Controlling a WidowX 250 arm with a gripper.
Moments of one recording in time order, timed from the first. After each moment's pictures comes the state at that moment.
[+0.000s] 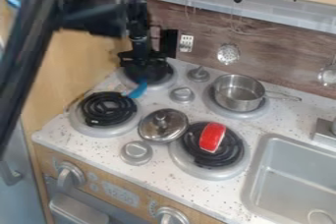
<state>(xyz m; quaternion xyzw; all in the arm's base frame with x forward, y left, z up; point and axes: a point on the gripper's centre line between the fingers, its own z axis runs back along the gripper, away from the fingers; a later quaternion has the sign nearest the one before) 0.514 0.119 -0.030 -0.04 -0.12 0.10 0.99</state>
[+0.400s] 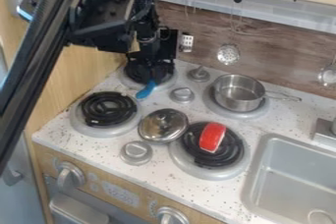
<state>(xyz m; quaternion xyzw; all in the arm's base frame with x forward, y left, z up) 0.520 0.116 -0.033 -0.04 -0.12 0.09 0.99</state>
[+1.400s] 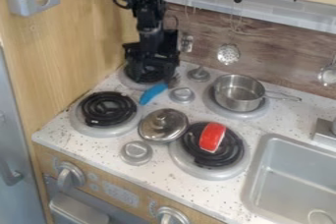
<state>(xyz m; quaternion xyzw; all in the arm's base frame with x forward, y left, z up) 0.435 0.077 0.020 0.00 -0.13 0.08 0.99</state>
